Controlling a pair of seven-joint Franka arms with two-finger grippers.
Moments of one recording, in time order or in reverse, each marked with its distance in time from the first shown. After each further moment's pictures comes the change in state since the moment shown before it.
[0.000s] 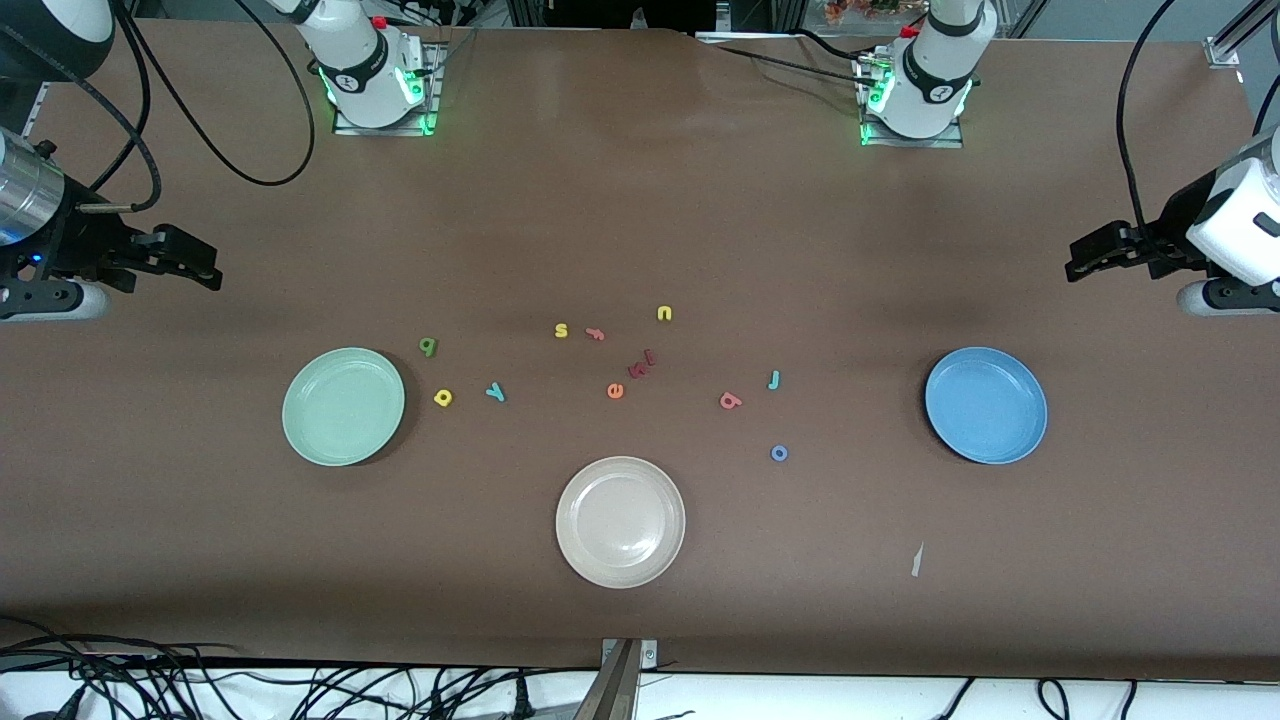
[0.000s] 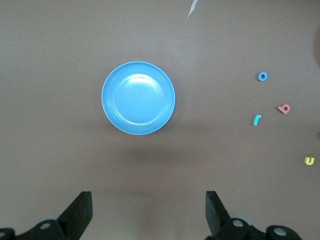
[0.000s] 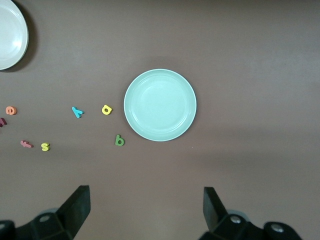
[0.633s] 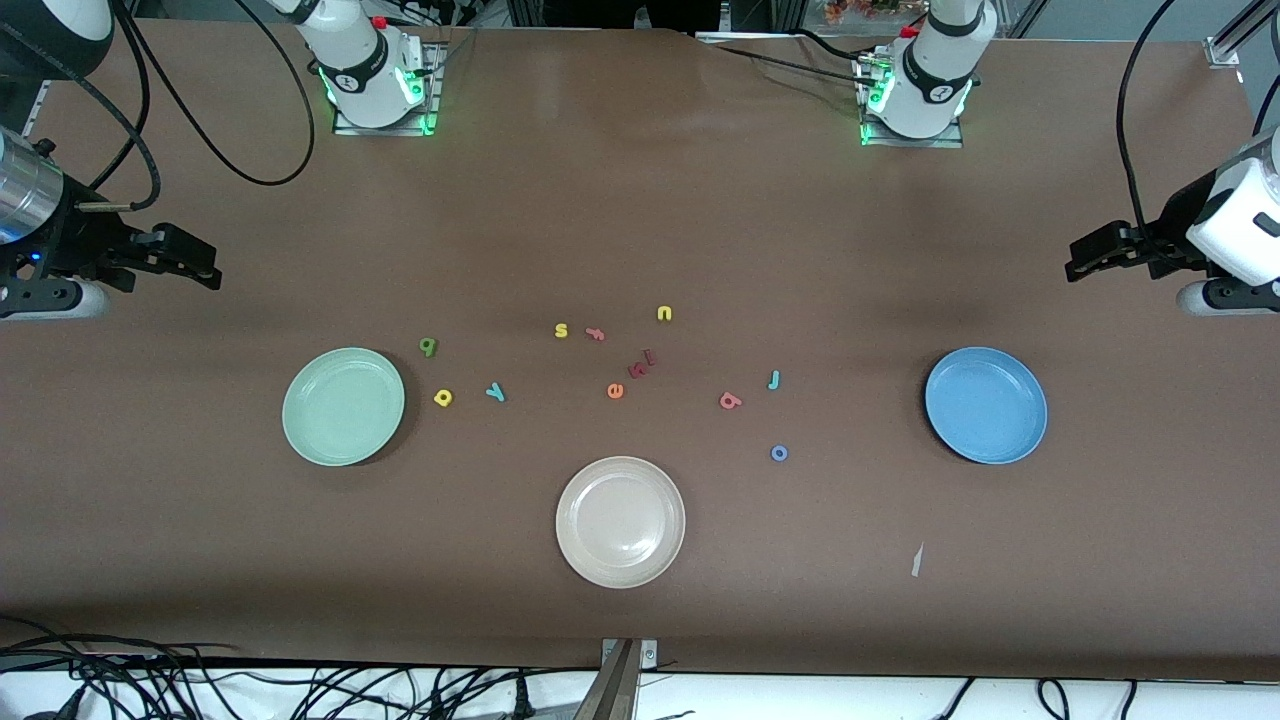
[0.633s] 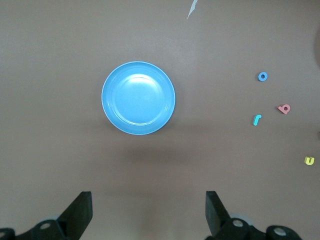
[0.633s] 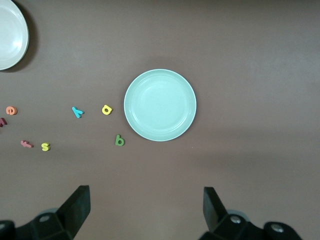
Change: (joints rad) left arm 0.000 0.000 0.000 0.000 0.000 0.000 0.000; right arm 0.000 -0.002 0.000 0.000 0.000 -0.001 0.000
